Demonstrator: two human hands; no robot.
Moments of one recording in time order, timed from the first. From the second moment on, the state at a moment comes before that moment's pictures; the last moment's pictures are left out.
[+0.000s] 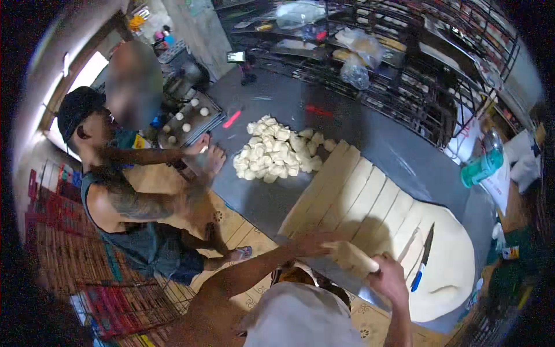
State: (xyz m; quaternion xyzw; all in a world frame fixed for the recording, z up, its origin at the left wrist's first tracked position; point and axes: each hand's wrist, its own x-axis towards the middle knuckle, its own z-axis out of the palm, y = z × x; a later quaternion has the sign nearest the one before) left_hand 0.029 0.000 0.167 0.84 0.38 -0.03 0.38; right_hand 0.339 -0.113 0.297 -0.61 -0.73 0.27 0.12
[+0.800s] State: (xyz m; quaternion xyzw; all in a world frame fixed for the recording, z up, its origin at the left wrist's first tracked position) left_hand -0.006 -0.007 0.069 0.78 0.57 0.25 0.12; right_hand 0.180 -0.027 0.129 -0.62 -0.76 0.19 -0.02
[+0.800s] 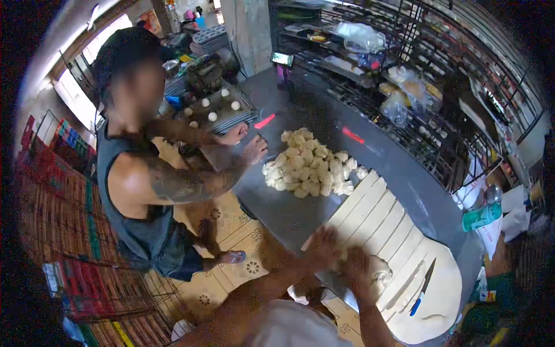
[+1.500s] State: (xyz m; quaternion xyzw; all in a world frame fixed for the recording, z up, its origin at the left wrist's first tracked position) left_hand 0.051 -0.081 0.074 0.49 0.60 0.48 0.41; right_hand 0.194 -0.068 0.206 -0.40 -0.85 0.30 0.19
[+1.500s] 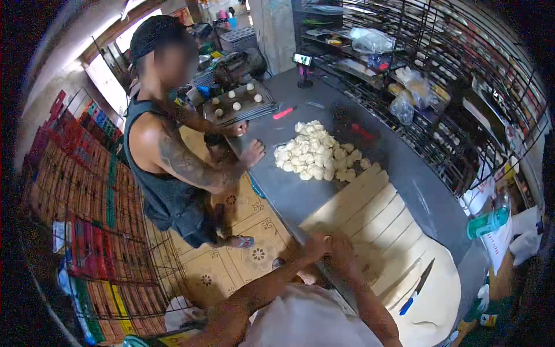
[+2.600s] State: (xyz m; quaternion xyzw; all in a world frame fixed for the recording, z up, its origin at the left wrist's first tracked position) left_hand 0.004 -0.081 0.017 0.75 0.51 0.34 0.26; right_hand 0.226 -0.073 0.127 -0.46 -0.77 0.40 0.18
